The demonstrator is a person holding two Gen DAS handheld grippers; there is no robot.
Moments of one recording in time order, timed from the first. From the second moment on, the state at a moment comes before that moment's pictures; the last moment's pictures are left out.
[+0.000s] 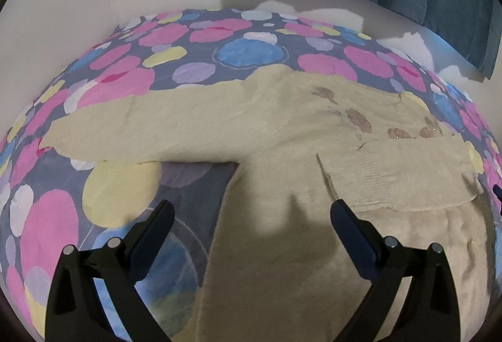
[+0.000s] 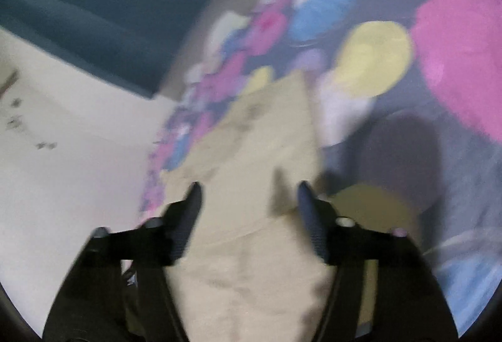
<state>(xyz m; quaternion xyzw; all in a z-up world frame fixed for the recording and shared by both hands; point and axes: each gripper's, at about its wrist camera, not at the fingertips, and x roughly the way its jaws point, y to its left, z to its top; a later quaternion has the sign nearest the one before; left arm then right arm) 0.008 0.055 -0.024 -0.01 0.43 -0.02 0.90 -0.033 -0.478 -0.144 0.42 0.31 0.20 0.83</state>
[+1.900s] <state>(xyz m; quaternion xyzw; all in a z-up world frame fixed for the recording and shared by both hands) 0.103 0.397 -0.043 -0.28 0.38 0.10 0.87 -0.042 -0.410 -0.183 0.31 0.33 0.21 0.87</state>
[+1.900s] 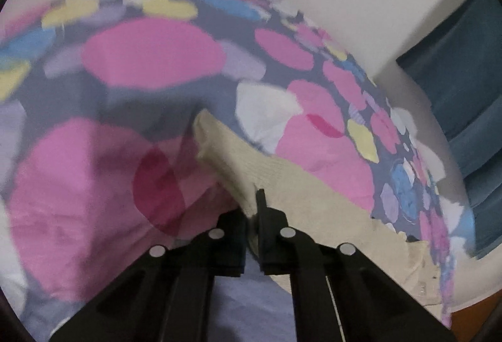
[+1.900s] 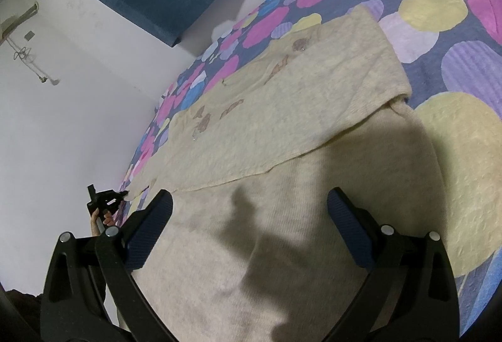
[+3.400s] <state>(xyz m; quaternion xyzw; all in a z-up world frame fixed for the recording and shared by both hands) 0.032 -0.058 0.002 0.00 0.38 -0.29 0.88 -0.045 -0.420 -0.181 0.34 0.30 0.24 0.85</state>
